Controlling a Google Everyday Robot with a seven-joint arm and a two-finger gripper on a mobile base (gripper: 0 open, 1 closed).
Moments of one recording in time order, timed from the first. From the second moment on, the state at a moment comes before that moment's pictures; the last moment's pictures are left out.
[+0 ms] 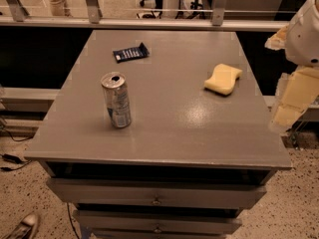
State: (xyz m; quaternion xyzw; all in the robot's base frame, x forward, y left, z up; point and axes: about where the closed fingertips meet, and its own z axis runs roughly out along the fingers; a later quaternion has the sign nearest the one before) arm 0.438 -0.216 0.977 -0.60 0.78 -0.04 0.16
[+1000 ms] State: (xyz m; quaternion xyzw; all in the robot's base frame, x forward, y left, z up) arm 0.491 -0.197 0.937 -0.58 0.79 0.01 0.22
